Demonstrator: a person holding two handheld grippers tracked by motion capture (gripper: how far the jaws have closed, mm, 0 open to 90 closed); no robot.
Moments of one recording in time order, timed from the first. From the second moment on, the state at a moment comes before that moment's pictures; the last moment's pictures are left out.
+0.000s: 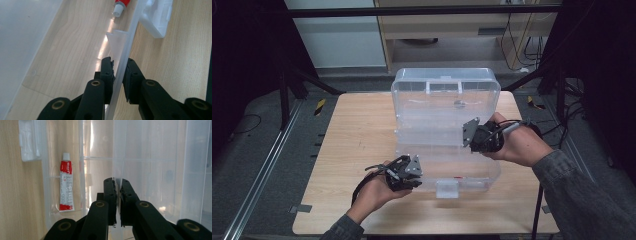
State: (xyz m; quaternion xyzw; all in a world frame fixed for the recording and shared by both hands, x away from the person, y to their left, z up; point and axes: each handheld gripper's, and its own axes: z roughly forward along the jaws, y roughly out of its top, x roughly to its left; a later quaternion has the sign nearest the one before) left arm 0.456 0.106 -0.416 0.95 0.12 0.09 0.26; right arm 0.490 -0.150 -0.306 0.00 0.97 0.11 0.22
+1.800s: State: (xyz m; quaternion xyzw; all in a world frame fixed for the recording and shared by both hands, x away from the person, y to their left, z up) left arm 0.432 0.137 -0.374 0.92 0.13 0.12 0.36; right arm 0.481 -0.160 -0.315 0.00 0.97 0.14 0.20
